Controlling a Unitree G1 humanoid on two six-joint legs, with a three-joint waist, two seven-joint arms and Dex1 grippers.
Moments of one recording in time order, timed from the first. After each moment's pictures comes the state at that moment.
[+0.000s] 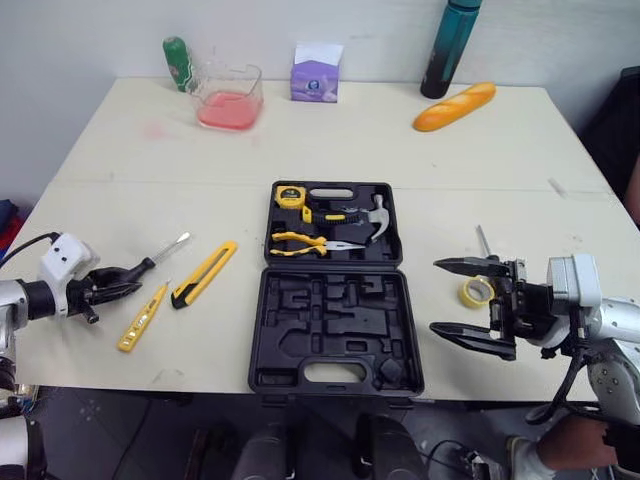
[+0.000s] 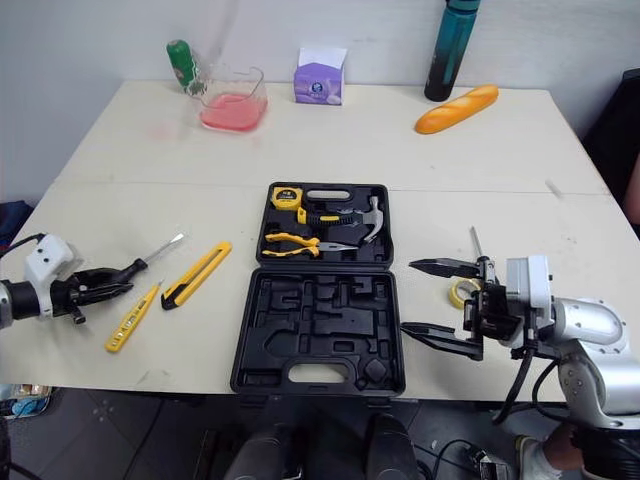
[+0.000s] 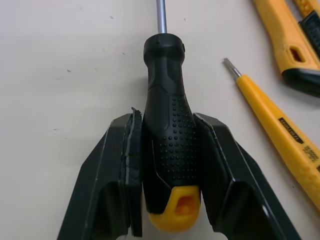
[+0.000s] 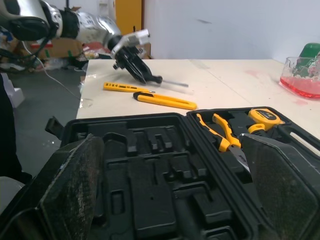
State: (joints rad) left arm -0.45 0.99 0.24 0.74 -0.19 -0.05 -1.13; right arm -0.11 -0.75 -0.26 -0.25 0.72 0.14 1.30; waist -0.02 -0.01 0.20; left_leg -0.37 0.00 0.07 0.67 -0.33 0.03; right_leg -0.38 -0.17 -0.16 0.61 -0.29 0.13
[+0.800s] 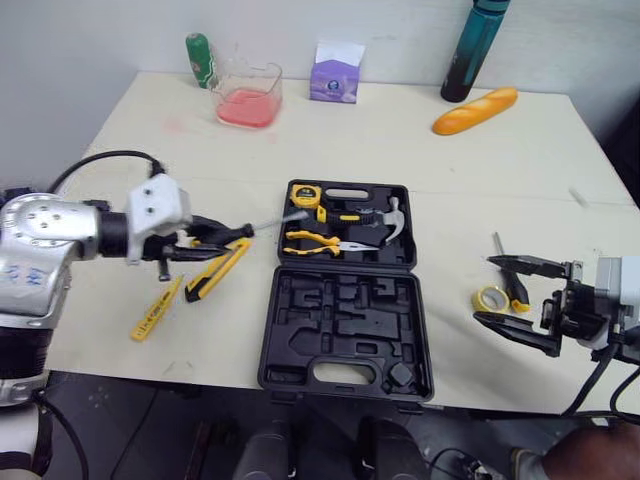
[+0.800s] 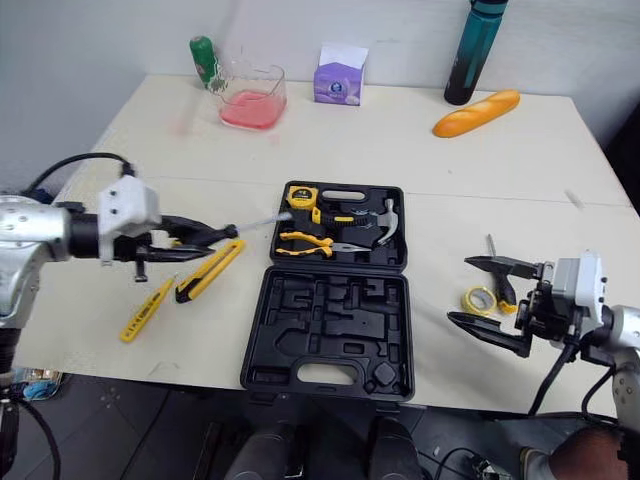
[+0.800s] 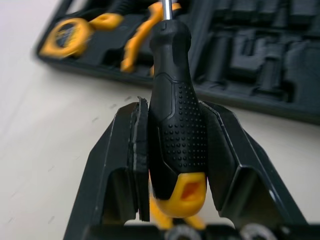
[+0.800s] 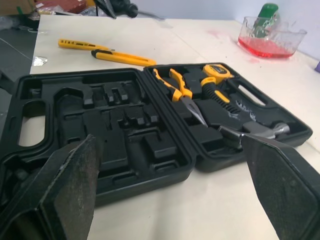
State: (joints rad) left arm -0.58 0.95 -0.05 -0.14 -0.30 0.42 -1.16; right arm 0.01 -0.82 -0.42 -0.11 0.66 0.07 1.35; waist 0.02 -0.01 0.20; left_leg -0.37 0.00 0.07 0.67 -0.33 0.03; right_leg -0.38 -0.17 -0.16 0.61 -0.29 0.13
